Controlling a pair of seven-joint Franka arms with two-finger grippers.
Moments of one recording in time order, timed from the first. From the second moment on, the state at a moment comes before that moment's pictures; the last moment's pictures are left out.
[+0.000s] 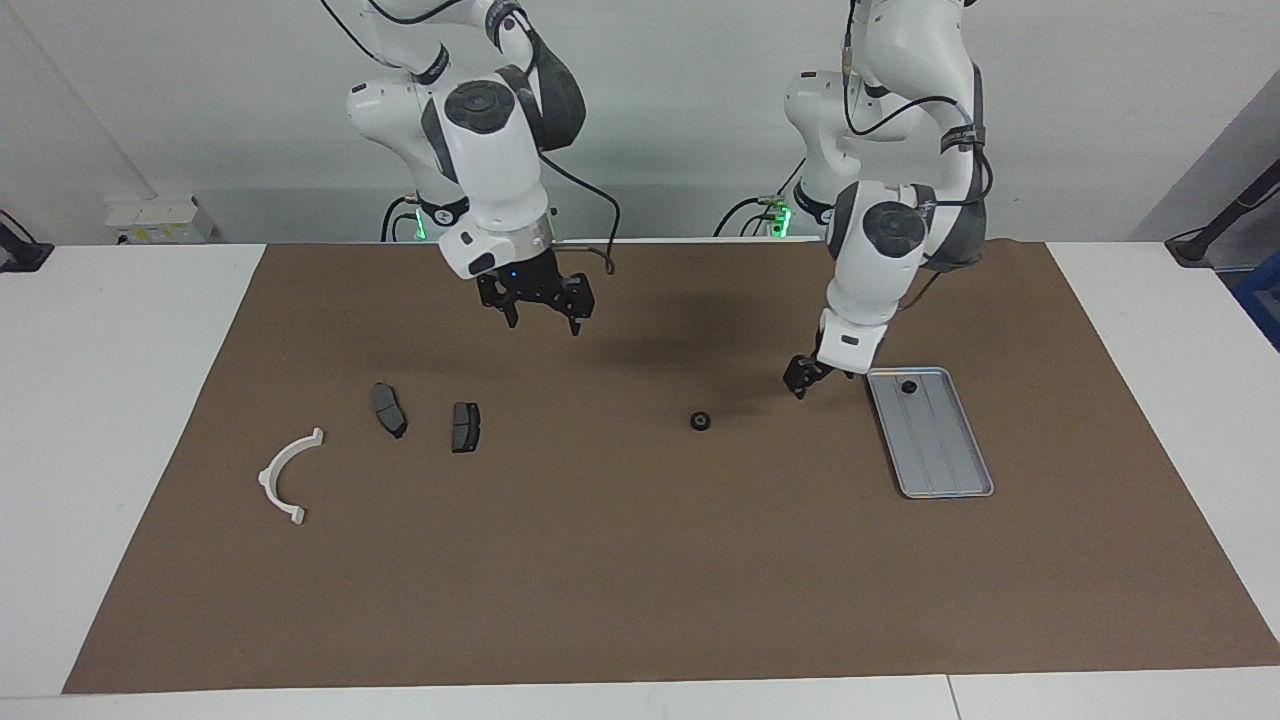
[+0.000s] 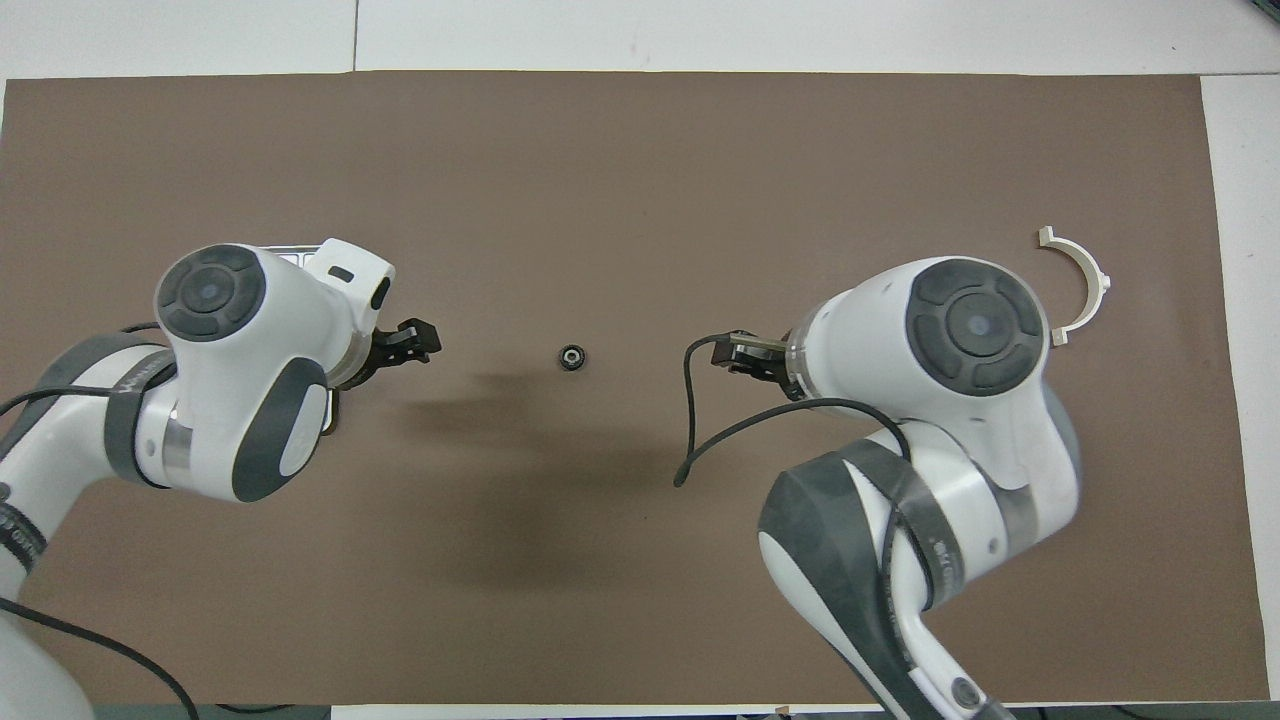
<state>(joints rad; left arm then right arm) -0.30 0.08 0.03 -2.13 0.02 2.18 -0.52 0.32 0.05 0.15 -1.96 0.06 2.08 0.74</state>
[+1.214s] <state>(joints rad) -0.03 0.06 0.02 -2.30 0.02 2.34 -0.10 0.59 0.72 0.14 -1.27 -0.15 1.95 1.19</state>
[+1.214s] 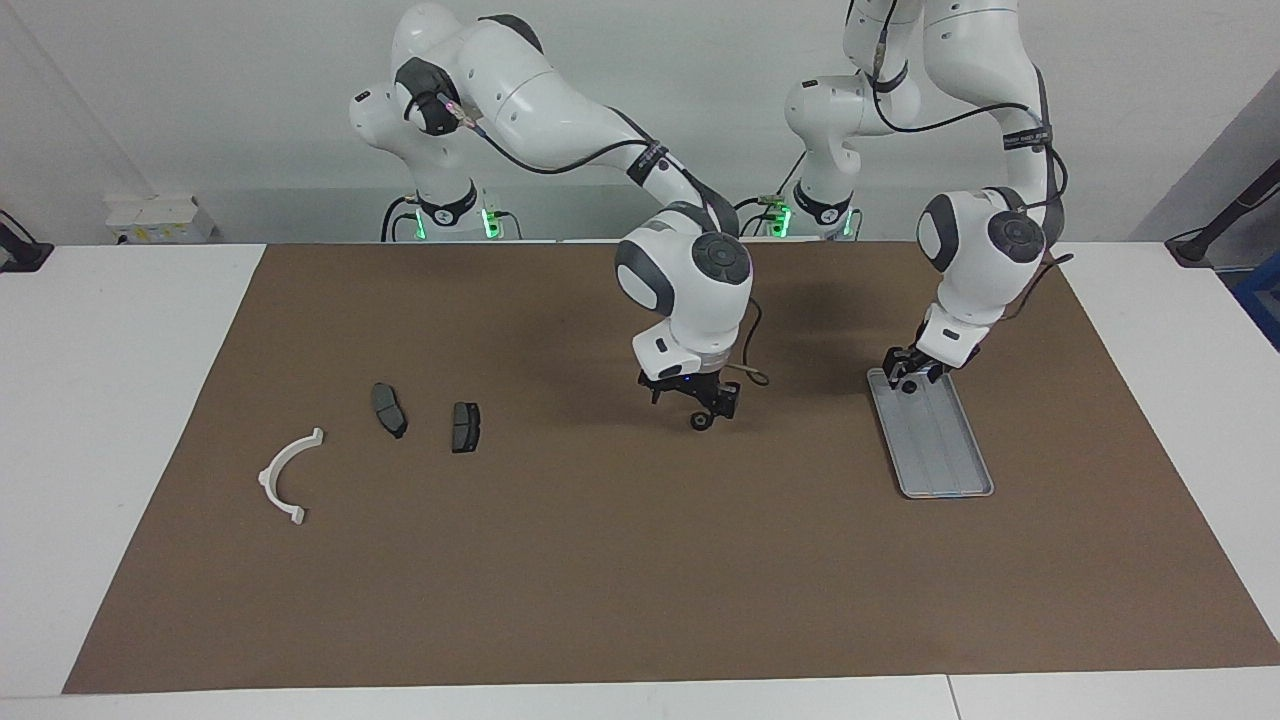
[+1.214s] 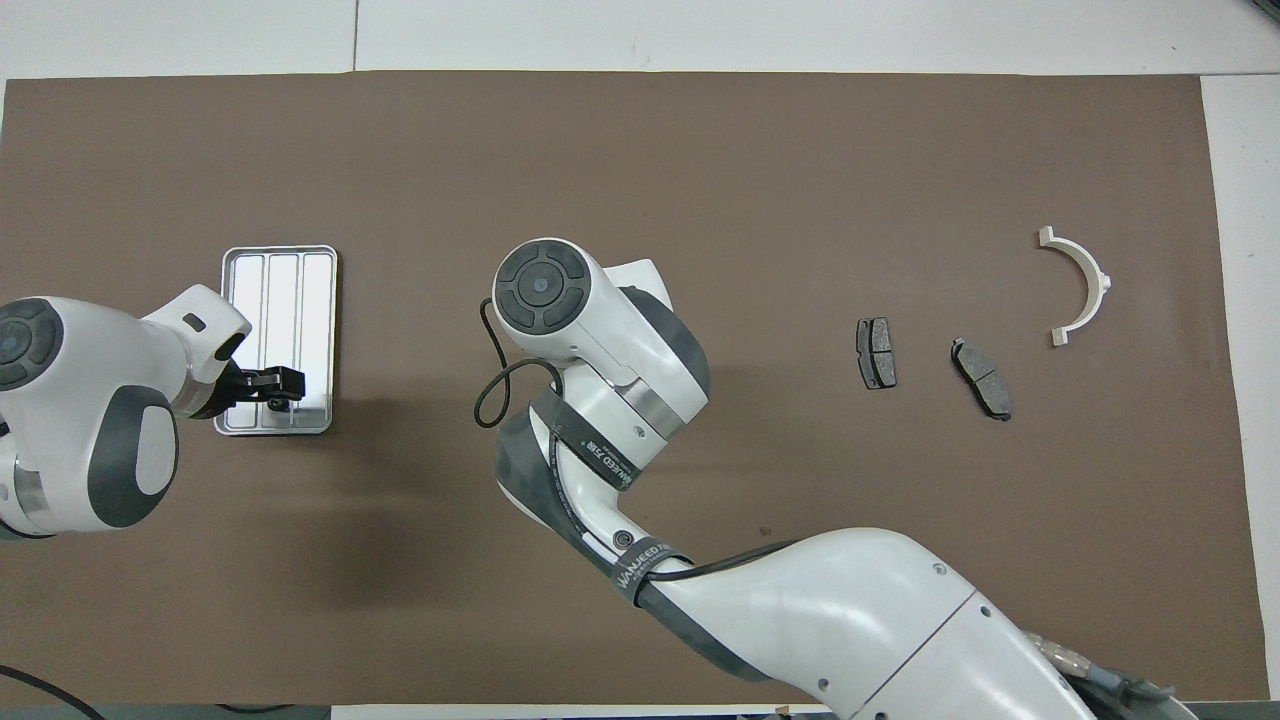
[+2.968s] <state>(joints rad) -0.02 0.09 0.02 -2.33 0.02 2.40 -0.11 0.62 0.84 0.13 -1.19 -0.15 2.05 1.20</state>
